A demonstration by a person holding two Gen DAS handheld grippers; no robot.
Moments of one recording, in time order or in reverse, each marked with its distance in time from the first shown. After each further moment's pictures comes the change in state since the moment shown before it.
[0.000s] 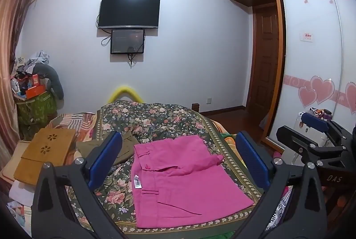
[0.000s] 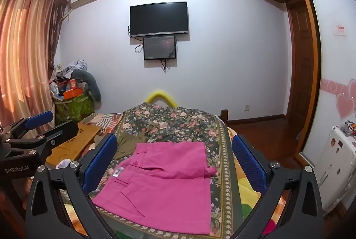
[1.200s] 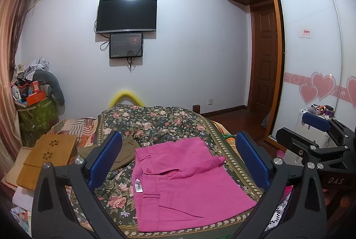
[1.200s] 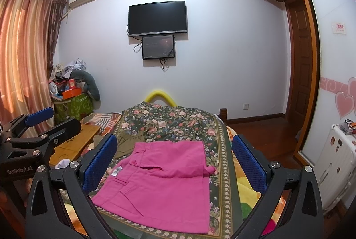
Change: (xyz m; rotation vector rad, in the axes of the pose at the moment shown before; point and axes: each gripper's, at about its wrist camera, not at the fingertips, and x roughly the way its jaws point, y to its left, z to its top) left arm -0.001 -0.014 0.000 0.041 -0.017 0.009; right arm 0.008 -0.007 -0.004 0.007 0.011 -0.001
